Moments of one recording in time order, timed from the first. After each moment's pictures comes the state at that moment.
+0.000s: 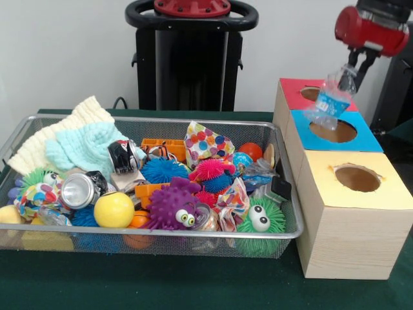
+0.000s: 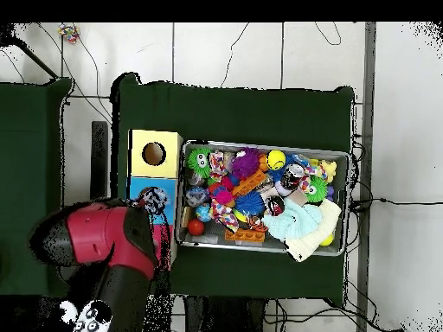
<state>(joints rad) 0.47 -0.62 -0.42 1.54 0.08 0.64 1.73</state>
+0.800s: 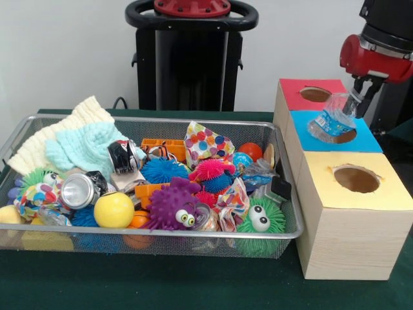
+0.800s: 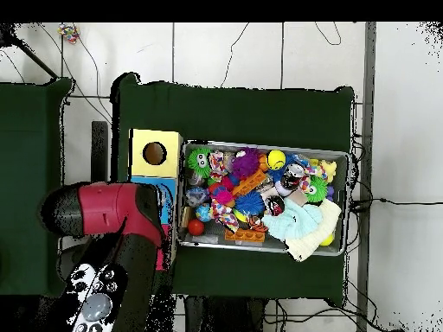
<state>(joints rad) 0.42 -0.54 -0.39 1.45 0.16 0.71 1.75</state>
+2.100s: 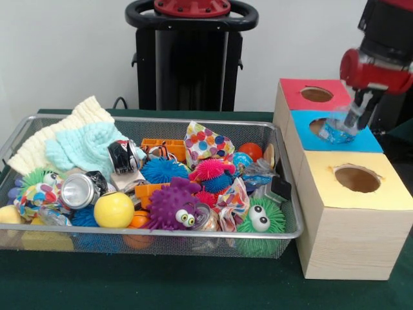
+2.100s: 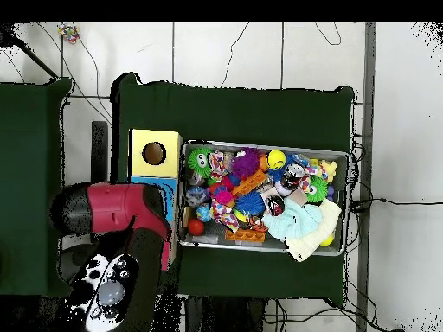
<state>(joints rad) 0.38 -0.53 -0.33 1.48 0.16 0.63 1.75</state>
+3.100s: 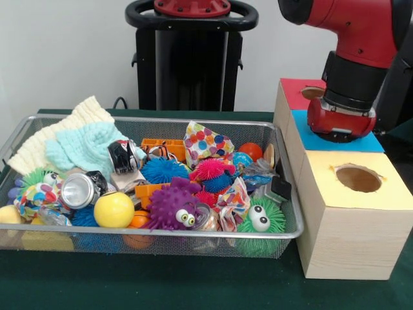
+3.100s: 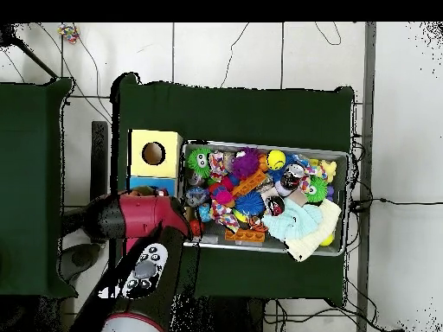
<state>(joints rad) 0.32 -0.44 -0.28 1.58 0.16 0.34 1.75</state>
